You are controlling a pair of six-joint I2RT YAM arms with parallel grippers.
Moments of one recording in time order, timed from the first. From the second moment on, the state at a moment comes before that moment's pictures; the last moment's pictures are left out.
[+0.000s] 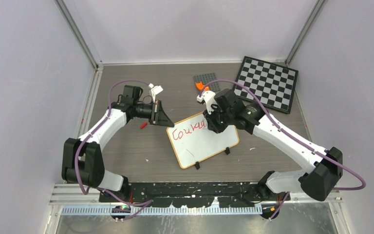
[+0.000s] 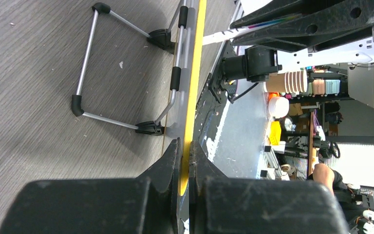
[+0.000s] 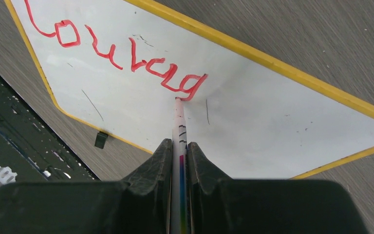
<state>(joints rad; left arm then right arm) -0.23 1.43 0.98 -0.44 1.12 -0.18 0.73 1.29 1.18 -0.74 -0.10 -0.08</state>
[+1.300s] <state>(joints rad) -0.23 1.44 0.98 -0.44 1.13 -0.18 0.64 1.28 1.21 -0.73 -0.14 -0.05</state>
